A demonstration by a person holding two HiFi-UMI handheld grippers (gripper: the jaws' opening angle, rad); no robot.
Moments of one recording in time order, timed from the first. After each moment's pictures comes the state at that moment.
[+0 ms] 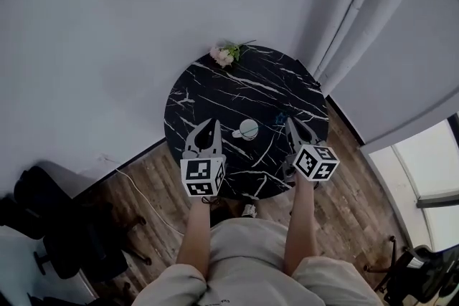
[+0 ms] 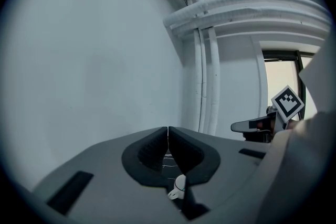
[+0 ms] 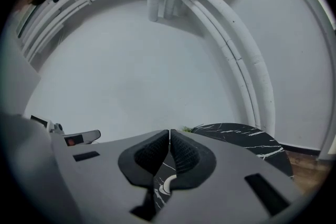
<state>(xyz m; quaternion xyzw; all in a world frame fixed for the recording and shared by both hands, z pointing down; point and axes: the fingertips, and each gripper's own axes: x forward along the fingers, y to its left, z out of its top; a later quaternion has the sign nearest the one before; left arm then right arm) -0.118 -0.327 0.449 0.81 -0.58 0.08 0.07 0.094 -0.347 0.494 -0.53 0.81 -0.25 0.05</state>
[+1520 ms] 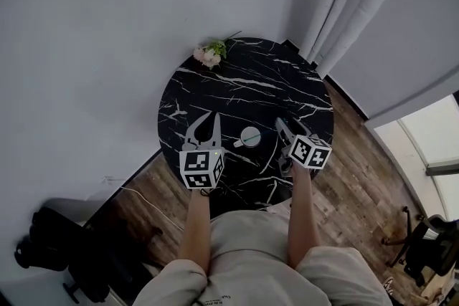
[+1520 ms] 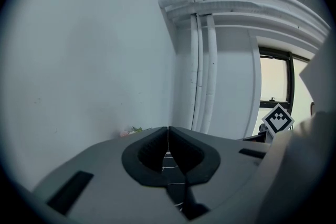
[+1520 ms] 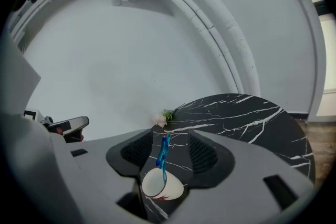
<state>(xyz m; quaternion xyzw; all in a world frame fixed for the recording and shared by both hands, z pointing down) -0.110 -0.444 0.497 0.85 -0.51 0.12 0.10 0.093 -0.426 0.612 -0.57 0.73 -0.38 0.03</state>
